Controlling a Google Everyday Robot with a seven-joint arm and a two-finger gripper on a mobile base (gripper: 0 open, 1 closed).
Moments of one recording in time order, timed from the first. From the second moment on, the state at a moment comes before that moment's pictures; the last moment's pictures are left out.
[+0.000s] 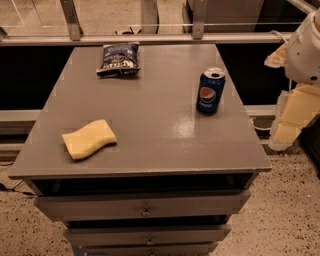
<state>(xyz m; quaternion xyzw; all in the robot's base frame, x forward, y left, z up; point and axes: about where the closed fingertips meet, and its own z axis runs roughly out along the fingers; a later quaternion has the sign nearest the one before) 0.438 -0.217 0.976 -0.60 0.78 -0.03 0.16</state>
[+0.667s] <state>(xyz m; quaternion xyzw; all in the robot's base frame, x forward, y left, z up) 0.452 -0.215 0.966 -0.59 0.79 0.00 0.20</state>
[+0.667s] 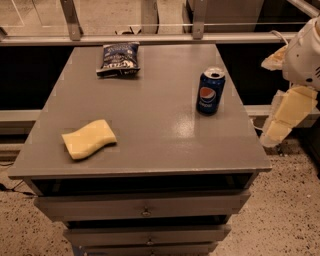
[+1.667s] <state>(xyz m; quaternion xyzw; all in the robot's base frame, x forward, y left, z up) 0.564 -0.158 0.909 -0.52 0.75 0.19 0.37</state>
